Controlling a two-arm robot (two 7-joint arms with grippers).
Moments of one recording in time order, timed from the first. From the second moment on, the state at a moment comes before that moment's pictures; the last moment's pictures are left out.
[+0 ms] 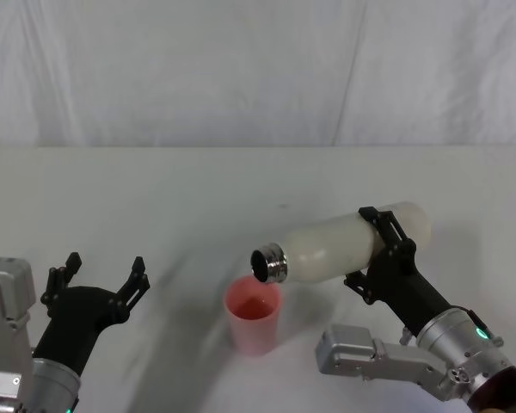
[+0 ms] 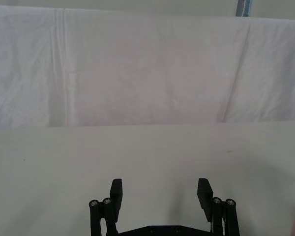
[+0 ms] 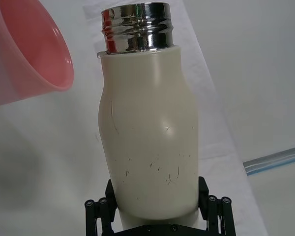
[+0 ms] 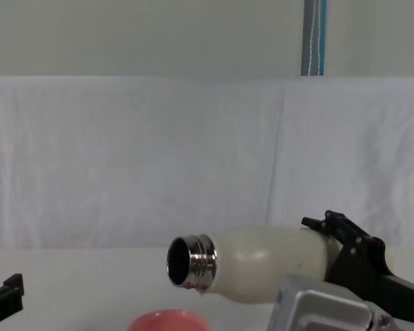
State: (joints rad) left arm 0.27 0.24 0.04 -1.85 -0.25 -0.02 -0.02; right arm 0.13 0.35 -0.53 -1.59 -0.89 -0.06 -0.09
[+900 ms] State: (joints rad) left arm 0.27 0.24 0.04 -1.85 -0.25 -0.02 -0.02; right arm 0.15 0.36 -0.55 -1.58 -0.92 -0.05 -0.11
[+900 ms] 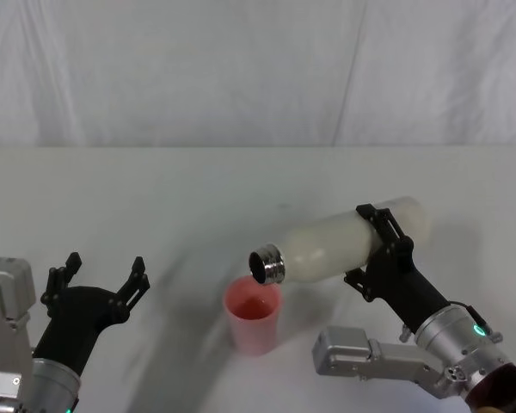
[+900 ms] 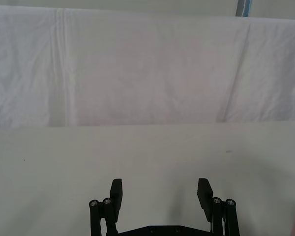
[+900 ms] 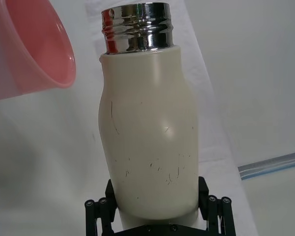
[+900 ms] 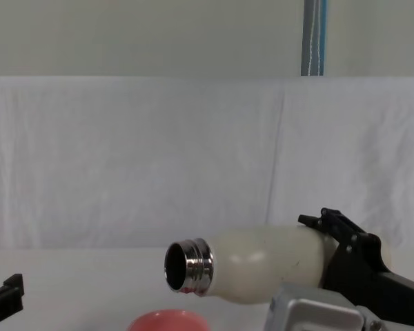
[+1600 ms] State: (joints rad) left arm 0.27 0.24 0.04 -1.85 -0.25 -0.02 -0.02; right arm 0.16 0.37 -0.56 -1.57 -0.96 -0.03 -0.13
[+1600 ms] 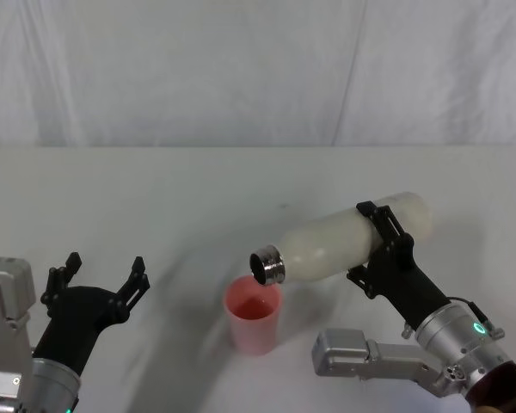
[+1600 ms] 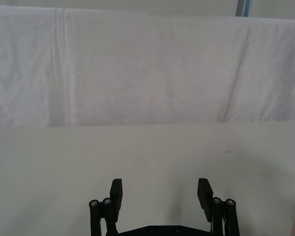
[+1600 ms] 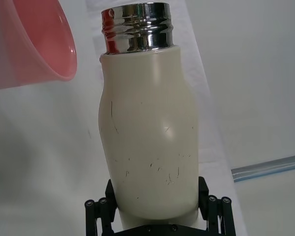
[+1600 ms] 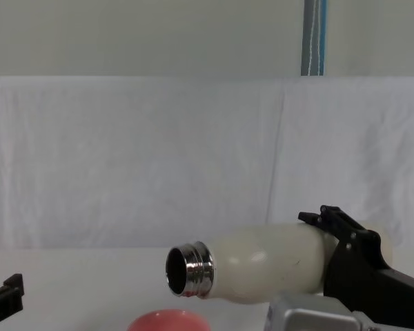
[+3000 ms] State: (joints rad) left arm 0.27 0.24 0.04 -1.85 -0.25 -0.02 -0.02; right arm 0.19 0.38 -0.59 -1.55 -0.99 -0.03 -0.14
